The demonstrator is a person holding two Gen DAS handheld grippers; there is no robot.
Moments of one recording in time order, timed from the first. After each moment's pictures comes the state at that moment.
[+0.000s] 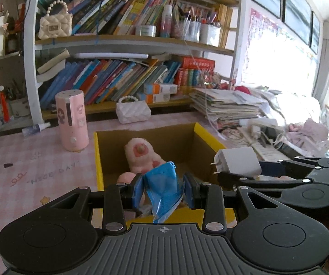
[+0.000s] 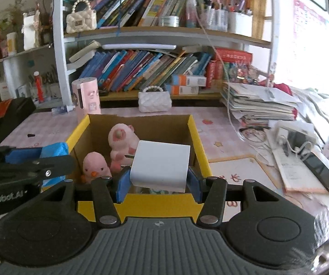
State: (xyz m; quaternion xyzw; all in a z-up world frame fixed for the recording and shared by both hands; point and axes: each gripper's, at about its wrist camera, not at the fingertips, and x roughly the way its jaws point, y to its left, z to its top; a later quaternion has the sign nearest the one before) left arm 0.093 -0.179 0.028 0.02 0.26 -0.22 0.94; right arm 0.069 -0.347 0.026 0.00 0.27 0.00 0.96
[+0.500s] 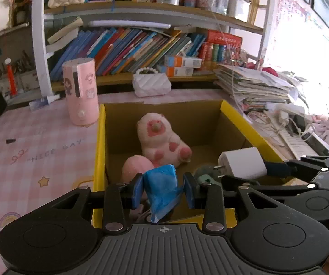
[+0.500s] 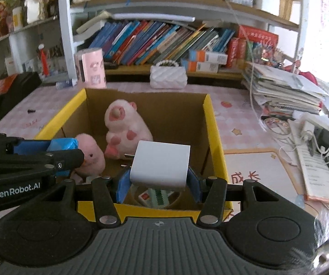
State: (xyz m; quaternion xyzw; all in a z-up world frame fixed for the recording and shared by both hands) left arm 0.131 -0.196 -0.001 0.01 0.33 -0.16 0.93; right arm 0.126 -0.358 -0.008 -0.02 0.34 0.04 0.94
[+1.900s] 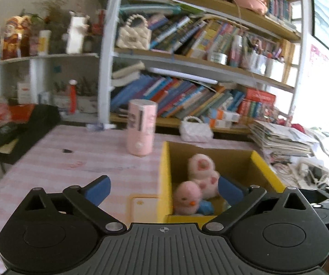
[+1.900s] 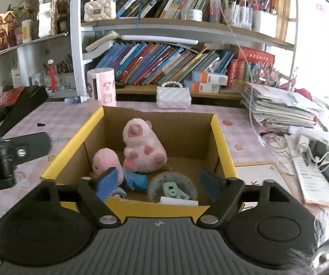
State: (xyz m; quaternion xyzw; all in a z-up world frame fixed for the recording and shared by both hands) left arm 0.052 -0.129 0.034 -0.05 0.21 -0.05 0.97; right arm 0.080 -0.322 0.017 -0.02 0.27 0.02 0.96
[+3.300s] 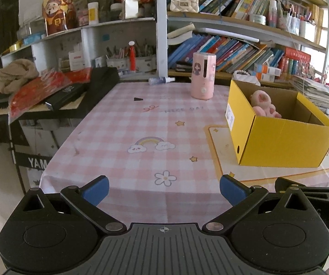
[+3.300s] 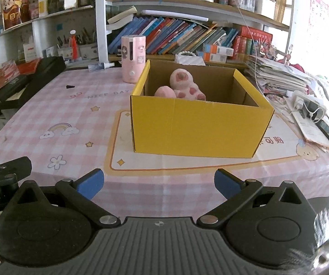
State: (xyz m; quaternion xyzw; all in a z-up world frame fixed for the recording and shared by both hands) left arm -0.044 -0.041 -0.003 0.00 0.31 0.04 0.95; right arm -0.035 -0.217 -0.016 -0.02 0.33 0.00 0.94
